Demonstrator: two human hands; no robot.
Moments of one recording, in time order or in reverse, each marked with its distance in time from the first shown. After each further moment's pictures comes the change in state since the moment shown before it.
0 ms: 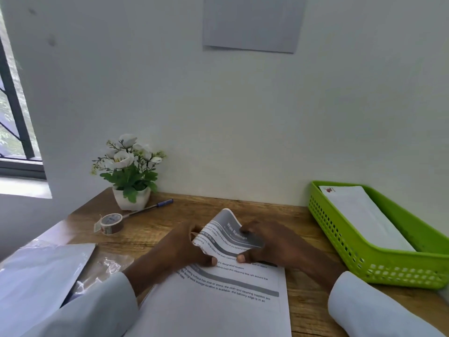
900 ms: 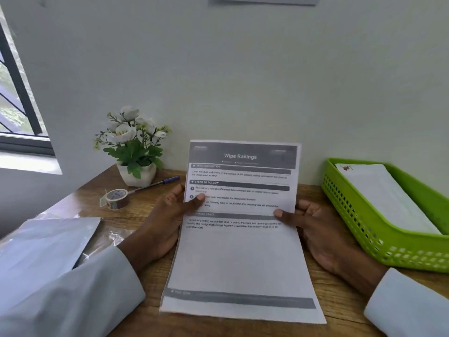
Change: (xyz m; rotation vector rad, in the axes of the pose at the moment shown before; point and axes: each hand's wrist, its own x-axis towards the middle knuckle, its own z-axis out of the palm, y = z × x) left_hand 0.005 -0.019 -0.002 -0.978 0.026 0.119; right_hand -0.029 0.028 0.023 1.498 0.337 0.252
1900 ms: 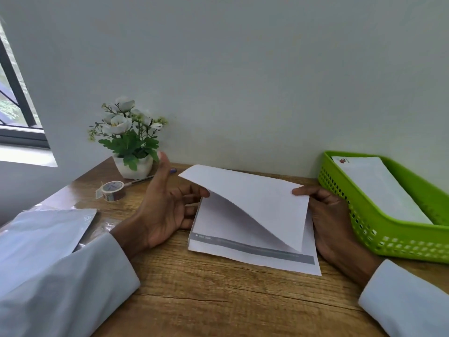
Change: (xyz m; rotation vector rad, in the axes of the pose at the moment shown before) left_hand -0.005 0.015 0.006 -0.007 -0.077 -0.207; right_hand -0.005 -0.004 -0.003 0.023 0.289 -0.233
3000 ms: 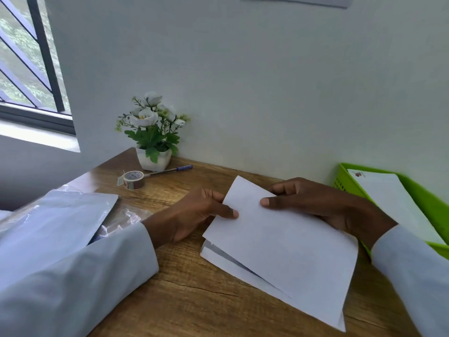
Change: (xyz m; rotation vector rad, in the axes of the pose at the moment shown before) left_hand -0.010 -0.005 0.021 0.401 -0.008 -0.004; right_hand 0.009 -0.073 0.047 -0.725 -0.880 0.392
